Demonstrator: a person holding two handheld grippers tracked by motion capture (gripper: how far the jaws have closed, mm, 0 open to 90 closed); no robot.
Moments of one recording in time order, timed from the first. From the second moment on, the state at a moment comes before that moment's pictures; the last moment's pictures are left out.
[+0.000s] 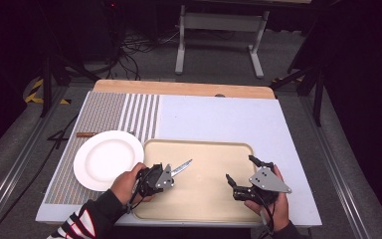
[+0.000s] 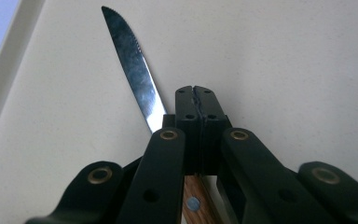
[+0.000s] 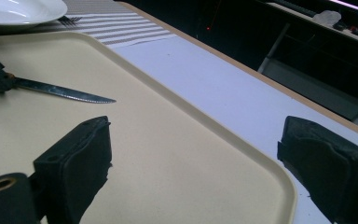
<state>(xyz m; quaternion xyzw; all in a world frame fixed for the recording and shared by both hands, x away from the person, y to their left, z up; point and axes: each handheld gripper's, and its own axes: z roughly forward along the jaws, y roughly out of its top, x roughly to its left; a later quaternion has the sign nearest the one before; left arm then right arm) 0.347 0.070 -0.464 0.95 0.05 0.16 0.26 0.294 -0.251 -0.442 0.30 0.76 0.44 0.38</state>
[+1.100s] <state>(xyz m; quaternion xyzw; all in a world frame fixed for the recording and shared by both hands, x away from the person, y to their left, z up) 0.350 0.116 -0.461 0.96 0.08 0.15 0.24 0.296 -0.248 -0.445 0.30 0.77 0.42 0.37</state>
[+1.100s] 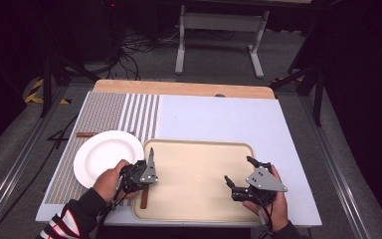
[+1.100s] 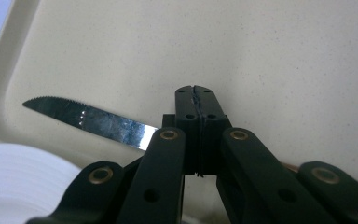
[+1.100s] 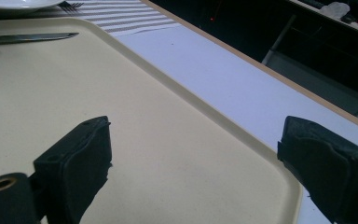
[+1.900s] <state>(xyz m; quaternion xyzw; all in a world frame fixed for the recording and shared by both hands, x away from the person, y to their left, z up) 0.344 0.121 -0.456 0.94 0.08 0.17 0.27 0.295 -0.251 -0.444 0.30 0.77 0.43 0.37</state>
